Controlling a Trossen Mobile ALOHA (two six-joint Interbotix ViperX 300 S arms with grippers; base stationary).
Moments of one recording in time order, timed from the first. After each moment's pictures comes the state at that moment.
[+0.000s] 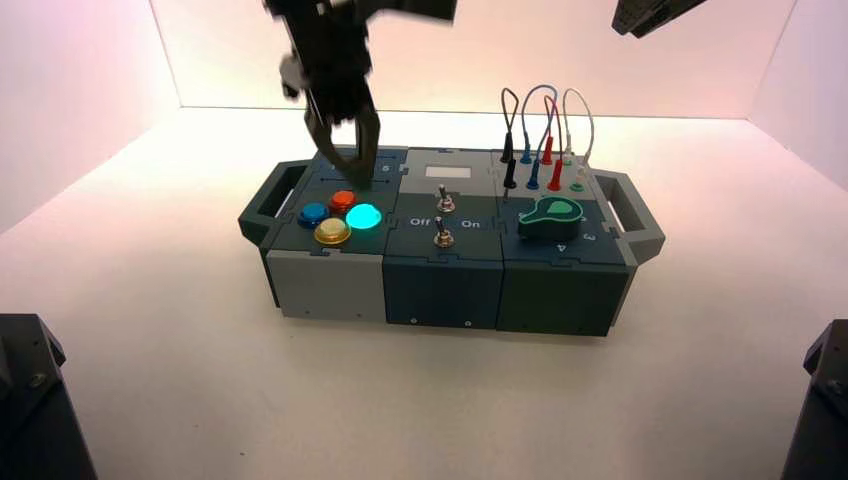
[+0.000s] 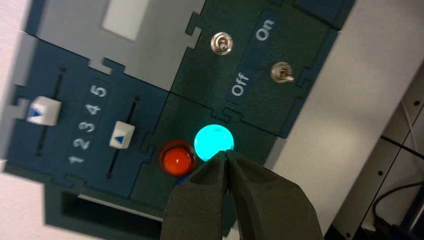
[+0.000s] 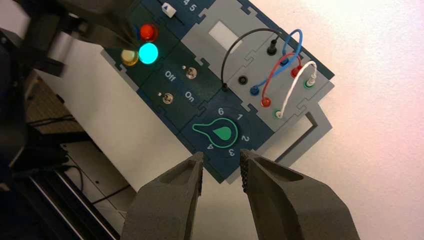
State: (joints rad) left arm -0.69 -0.03 0.69 -0.27 0.81 0.72; right arm 0.30 -0.55 0.76 0.39 1.08 -0.49
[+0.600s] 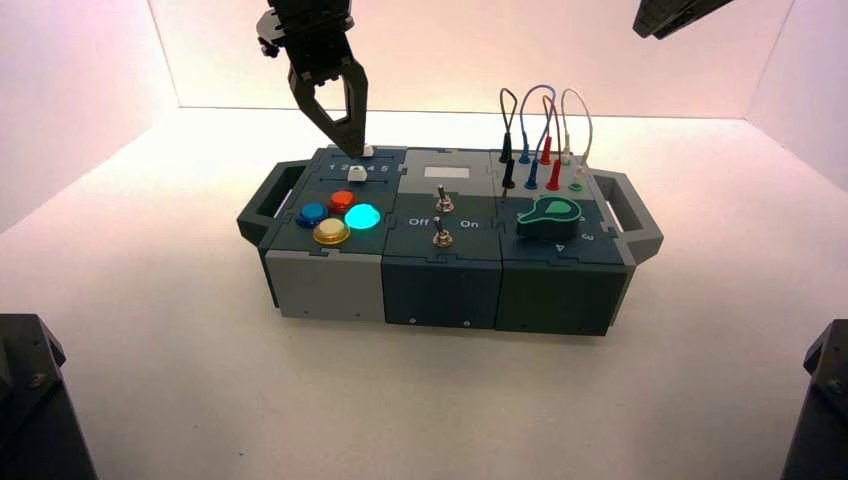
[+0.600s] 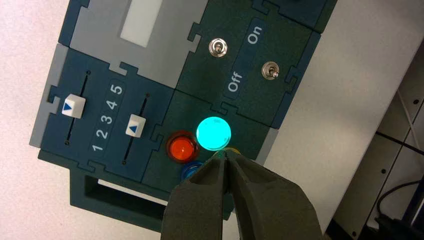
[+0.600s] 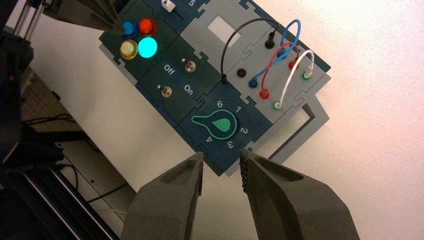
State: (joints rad) left arm -0.69 -0.12 0.70 -0.25 0.83 0.72; right arm 0.30 -0.64 0.81 0.39 1.08 -0.48
